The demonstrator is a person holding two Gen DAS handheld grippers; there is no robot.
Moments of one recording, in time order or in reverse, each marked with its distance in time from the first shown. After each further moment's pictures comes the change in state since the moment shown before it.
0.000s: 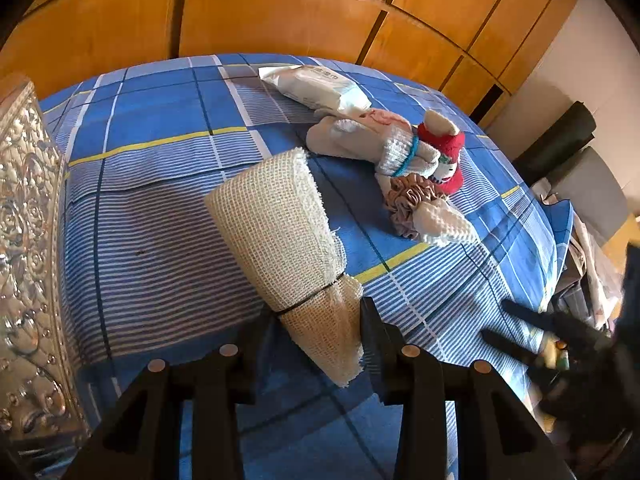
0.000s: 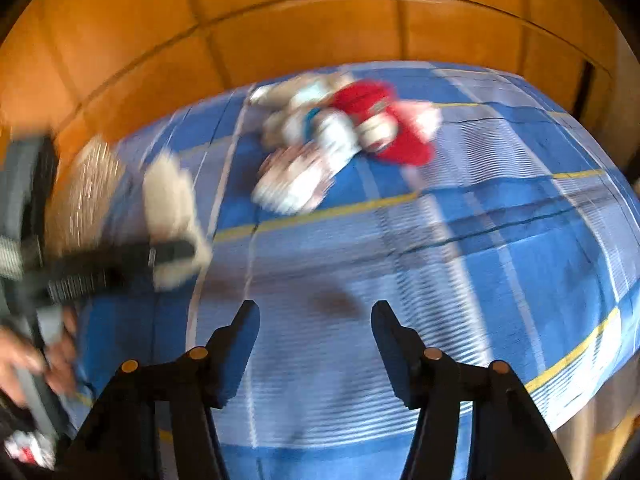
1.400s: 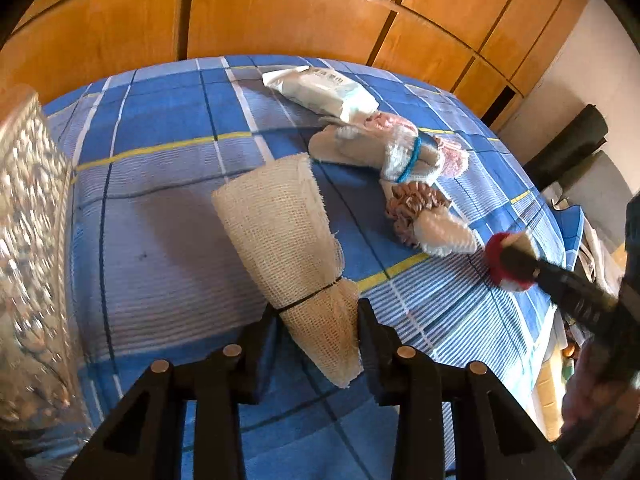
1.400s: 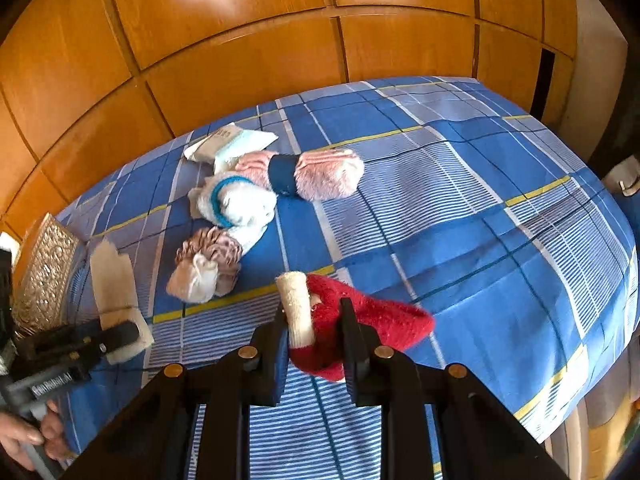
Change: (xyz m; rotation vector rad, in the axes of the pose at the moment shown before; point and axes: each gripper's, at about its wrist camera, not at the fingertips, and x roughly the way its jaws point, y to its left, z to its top) left arm -0.003 -0.008 0.010 -0.016 0.003 0.061; right arm 0.002 -0.033 0.041 0.075 -0.036 -0.097
